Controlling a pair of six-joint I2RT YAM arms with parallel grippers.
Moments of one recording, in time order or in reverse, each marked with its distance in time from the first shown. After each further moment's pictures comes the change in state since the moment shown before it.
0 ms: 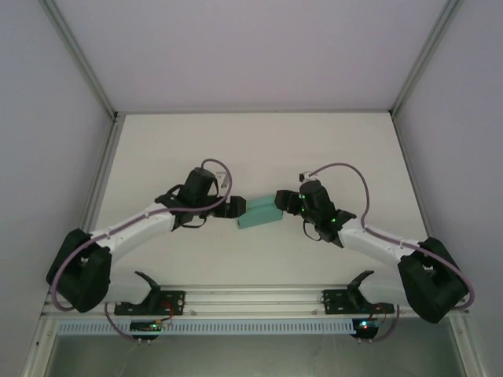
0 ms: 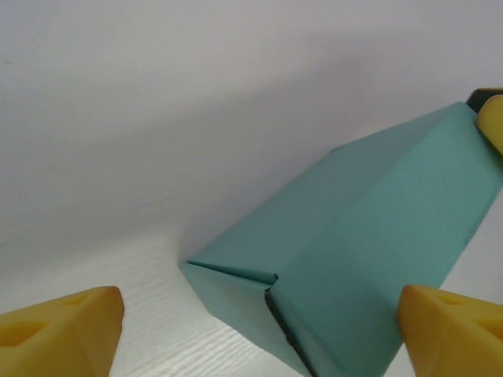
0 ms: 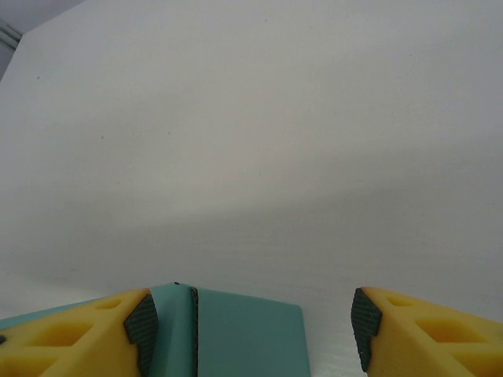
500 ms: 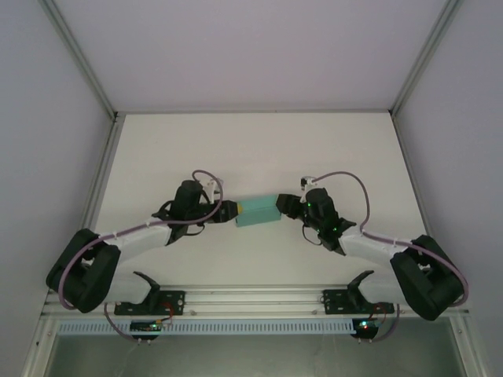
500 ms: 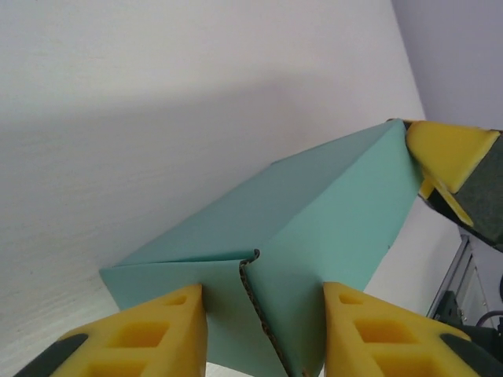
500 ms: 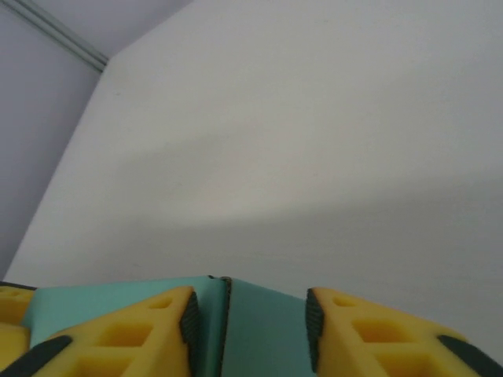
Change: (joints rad) left arm 0.065 0.016 -0.296 0.523 0.173 -0.160; right arm -0.029 0.047 -0.170 0.348 -0.143 0.045
